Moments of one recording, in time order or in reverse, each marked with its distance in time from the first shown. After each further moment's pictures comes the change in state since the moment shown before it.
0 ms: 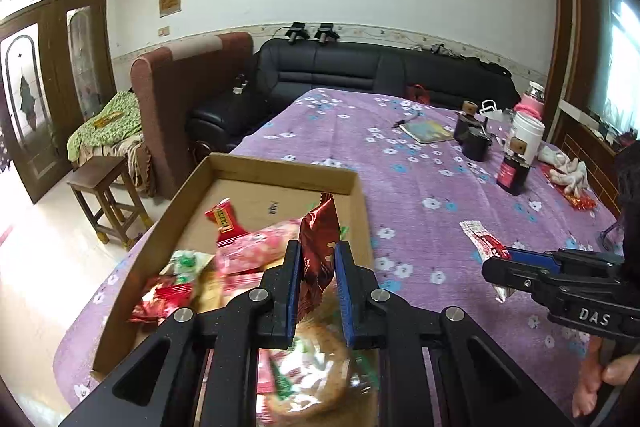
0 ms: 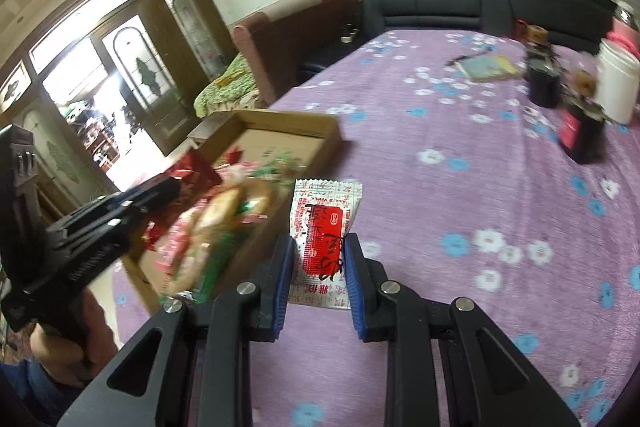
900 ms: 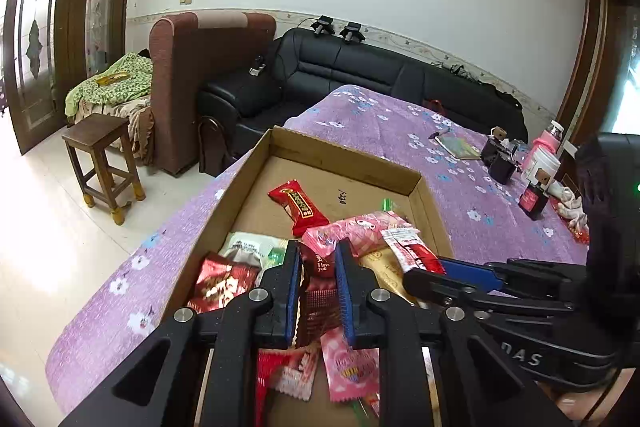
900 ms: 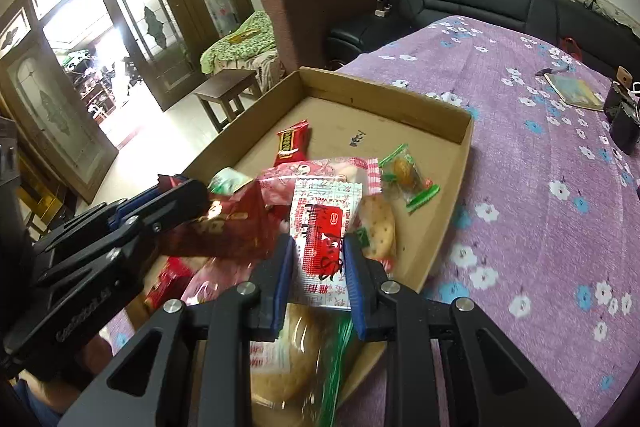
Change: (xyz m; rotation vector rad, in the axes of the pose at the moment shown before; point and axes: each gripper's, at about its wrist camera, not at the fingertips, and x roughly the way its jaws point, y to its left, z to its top) left arm 0.026 0.093 -0.013 -0.150 0.013 -0.065; right arm 0.109 0.102 0.023 -0.113 0.118 -0.044
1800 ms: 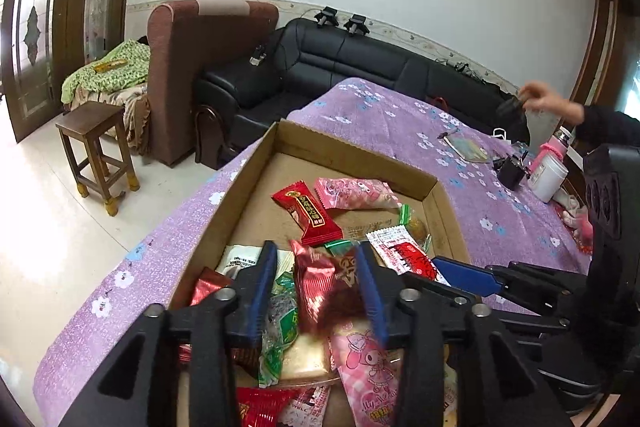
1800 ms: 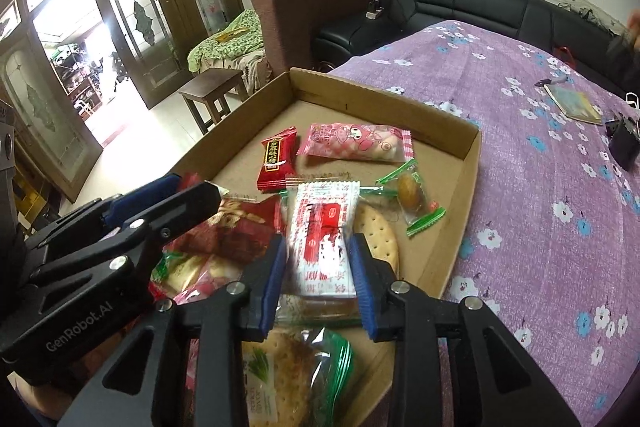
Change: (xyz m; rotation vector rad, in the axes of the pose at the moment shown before) left arm 0.026 0.013 0.010 -0.038 0.025 -0.014; right arm 0.017 0.006 0.011 -0.020 -0.003 -0.056
